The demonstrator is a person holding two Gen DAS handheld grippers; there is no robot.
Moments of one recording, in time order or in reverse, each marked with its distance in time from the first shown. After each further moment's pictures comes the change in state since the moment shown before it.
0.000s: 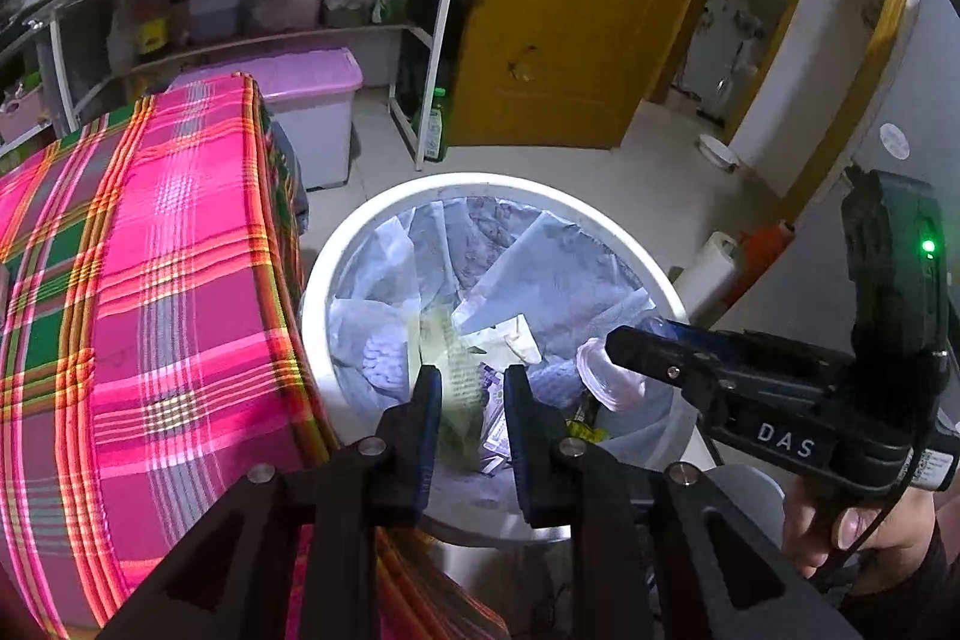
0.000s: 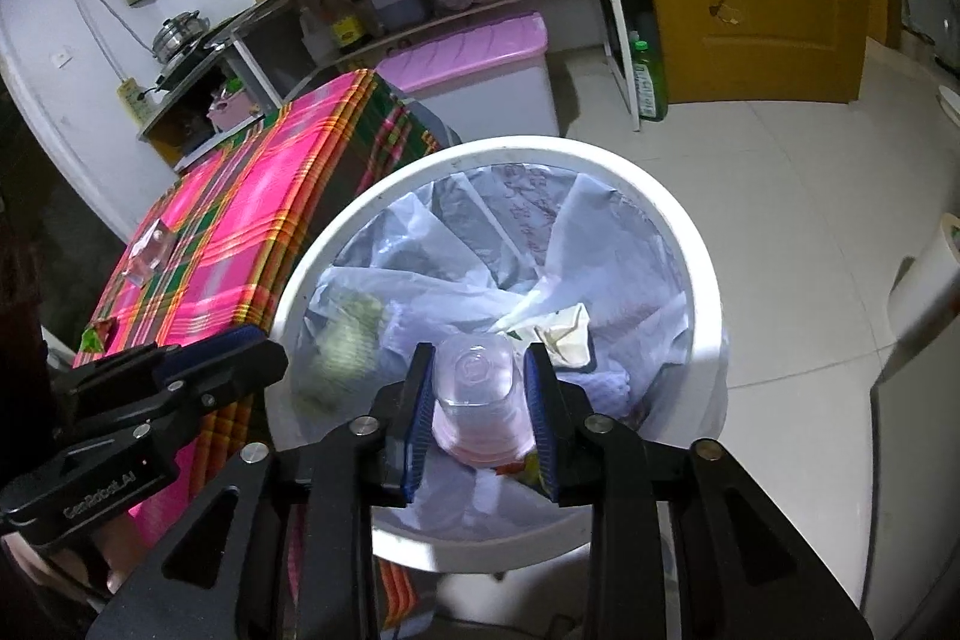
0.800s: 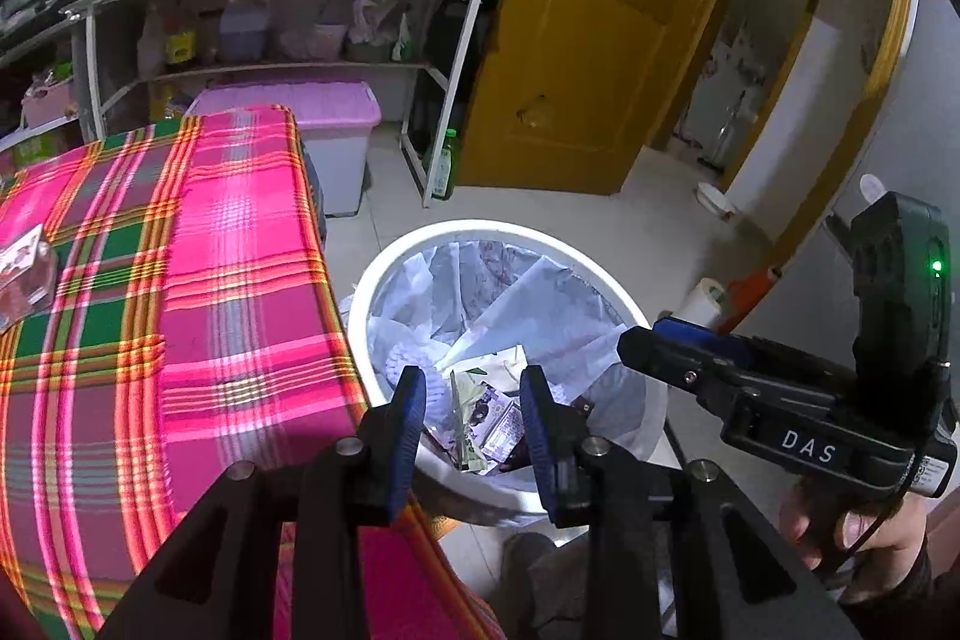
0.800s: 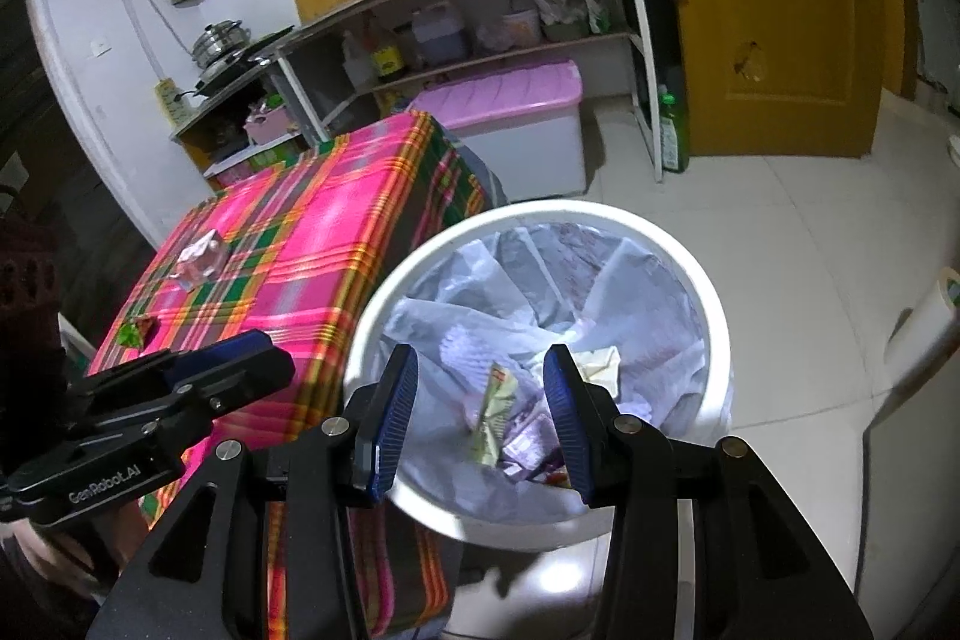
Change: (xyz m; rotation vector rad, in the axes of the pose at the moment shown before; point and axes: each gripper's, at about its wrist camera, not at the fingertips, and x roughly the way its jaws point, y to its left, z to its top) left arm -0.061 0.012 -0.009 -0.066 -0.116 -0.018; right arm -0.047 0.044 0.004 -0.095 -0.094 0.032
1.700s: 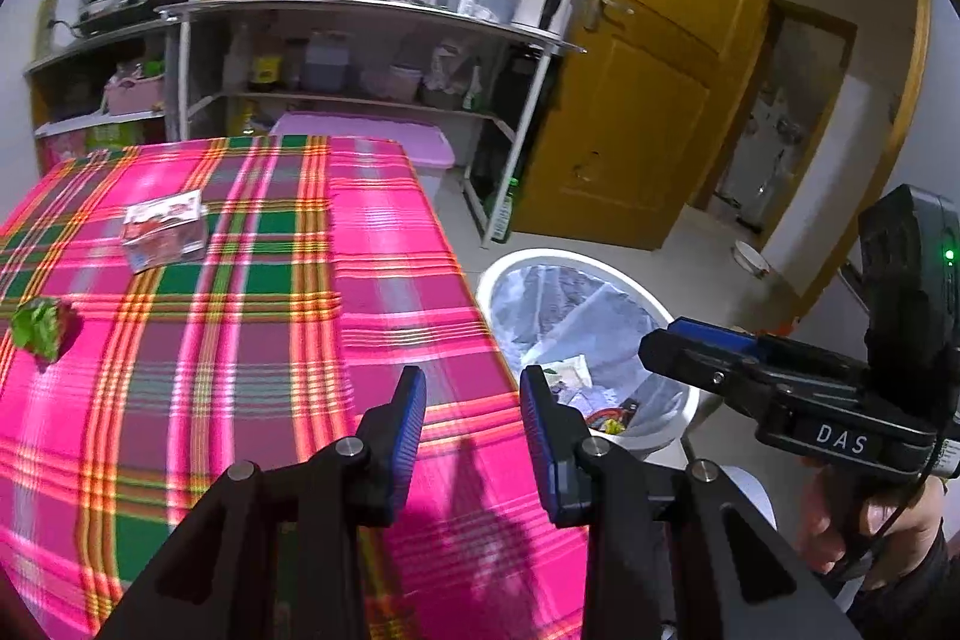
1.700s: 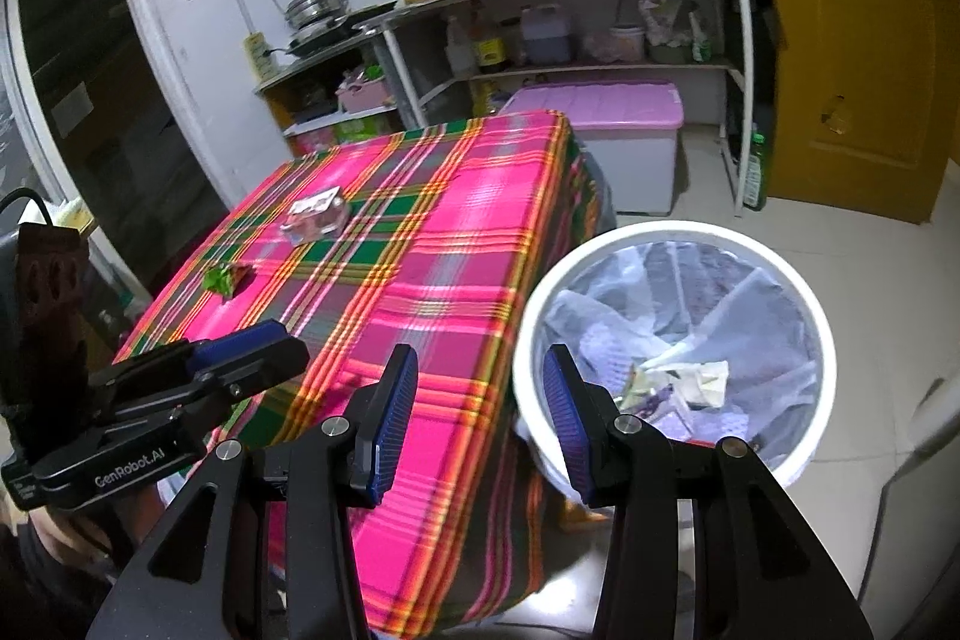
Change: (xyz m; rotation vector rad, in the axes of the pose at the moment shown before) left arm -0.093 0.051 -0.045 -0.087 -0.132 0.106; right arm -0.009 0.091 -0.014 -0.165 0.019 0.130
